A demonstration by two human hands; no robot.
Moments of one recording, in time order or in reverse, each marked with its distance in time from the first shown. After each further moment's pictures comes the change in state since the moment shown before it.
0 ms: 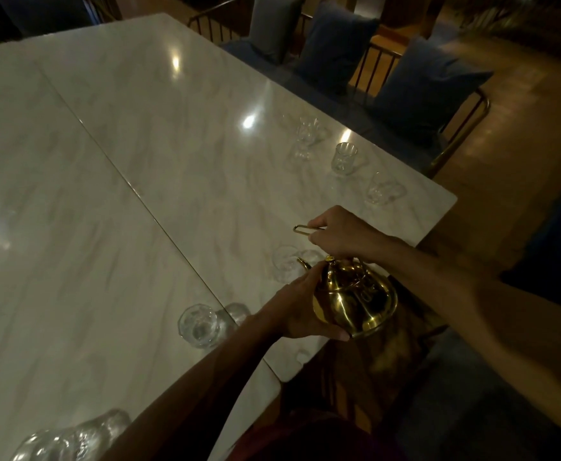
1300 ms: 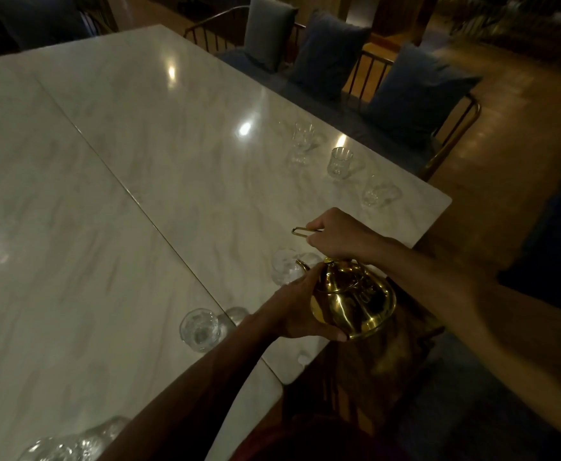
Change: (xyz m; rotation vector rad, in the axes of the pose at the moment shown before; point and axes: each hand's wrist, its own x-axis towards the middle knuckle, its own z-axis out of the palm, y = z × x) left_hand -0.004 0.004 -0.005 0.010 -0.024 0.002; right_hand -0.001 0.001 0.003 0.015 0.024 -0.005
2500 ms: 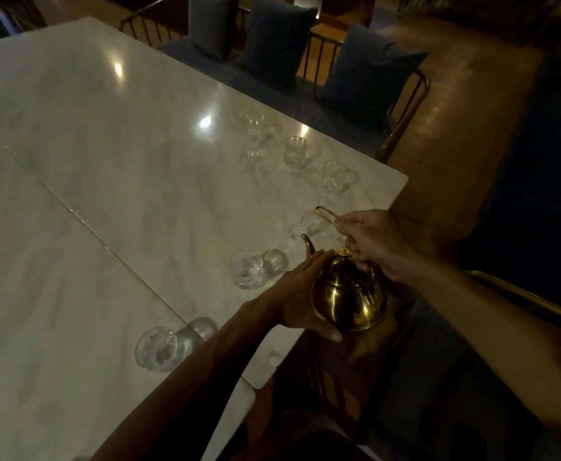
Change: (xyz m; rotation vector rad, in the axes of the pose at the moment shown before) left_hand 0.060 0.033 0.022 0.116 -0.211 0.086; right_hand -0.050 0.093 -0.036 0.735 0.235 0.161
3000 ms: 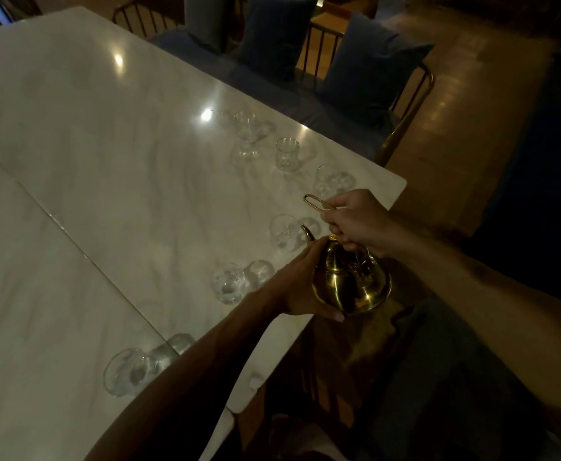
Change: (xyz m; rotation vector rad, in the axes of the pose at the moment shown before) left_hand 0.073 0.007 -0.008 -0.076 0.094 0.020; right_hand 0.066 -0.020 -0.034 -0.115 -0.092 -0.018
